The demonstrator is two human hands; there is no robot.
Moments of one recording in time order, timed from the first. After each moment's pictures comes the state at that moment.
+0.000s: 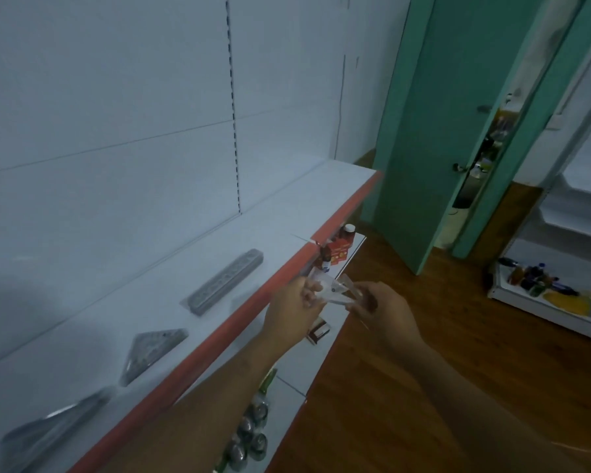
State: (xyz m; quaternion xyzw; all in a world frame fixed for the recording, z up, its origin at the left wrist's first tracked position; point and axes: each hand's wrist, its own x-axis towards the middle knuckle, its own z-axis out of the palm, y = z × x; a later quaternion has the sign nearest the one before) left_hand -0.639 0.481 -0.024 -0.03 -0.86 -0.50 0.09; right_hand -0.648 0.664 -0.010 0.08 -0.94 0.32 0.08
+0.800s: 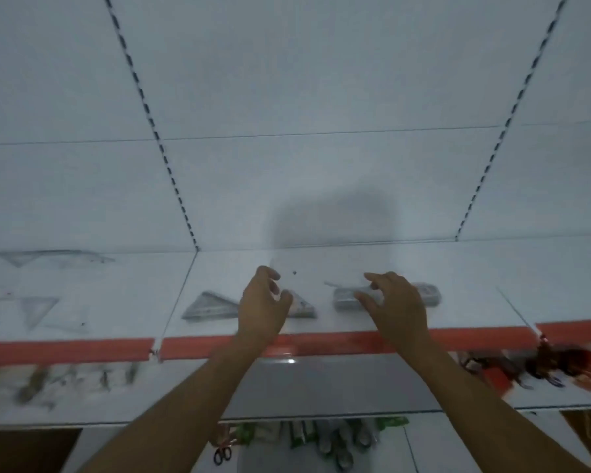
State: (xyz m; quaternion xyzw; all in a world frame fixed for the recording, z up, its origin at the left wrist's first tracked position) left_hand -0.553 0.349 -0.033 0.49 -0.75 -0.29 0.35; right_hand -0.760 0.460 -0.038 0.54 -0.77 0.34 0.04
